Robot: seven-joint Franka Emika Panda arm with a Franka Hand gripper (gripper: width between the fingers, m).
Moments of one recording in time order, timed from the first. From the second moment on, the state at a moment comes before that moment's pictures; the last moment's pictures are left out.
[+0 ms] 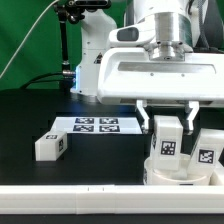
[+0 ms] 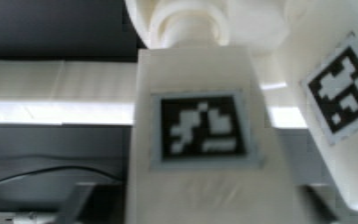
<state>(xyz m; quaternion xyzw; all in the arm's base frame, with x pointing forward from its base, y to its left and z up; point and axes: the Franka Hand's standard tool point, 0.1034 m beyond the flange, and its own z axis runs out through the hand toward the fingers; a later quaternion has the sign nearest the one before) 0.627 0.059 0.089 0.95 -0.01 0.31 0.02</state>
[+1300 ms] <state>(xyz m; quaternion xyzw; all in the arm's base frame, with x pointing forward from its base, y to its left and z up) 0.635 0.043 0.113 0.97 -0.03 0.26 0.00</state>
